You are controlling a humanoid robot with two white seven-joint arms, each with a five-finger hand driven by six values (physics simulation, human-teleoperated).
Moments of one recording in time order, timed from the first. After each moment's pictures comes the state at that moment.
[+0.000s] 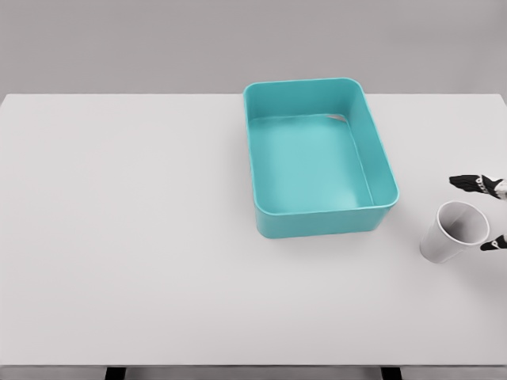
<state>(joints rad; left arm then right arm) 0.05 0.00 -0.12 -0.08 0.23 -0.03 -0.08 -0.35 -1.17 0.71 -1.17 -0.61 -0.61 0.61</state>
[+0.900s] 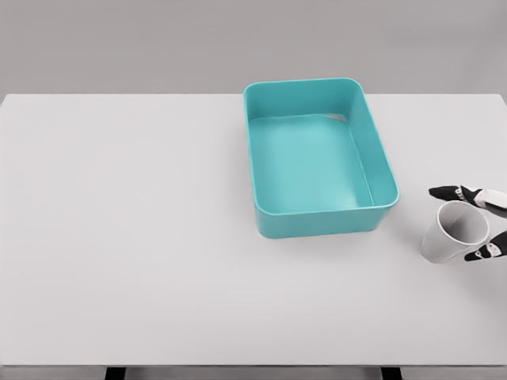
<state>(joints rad) 0.05 0.00 -0.12 -0.08 0.23 -0.03 -0.08 -0.35 -1.16 0.75 -1.24 -0.60 -0.61 0.61</state>
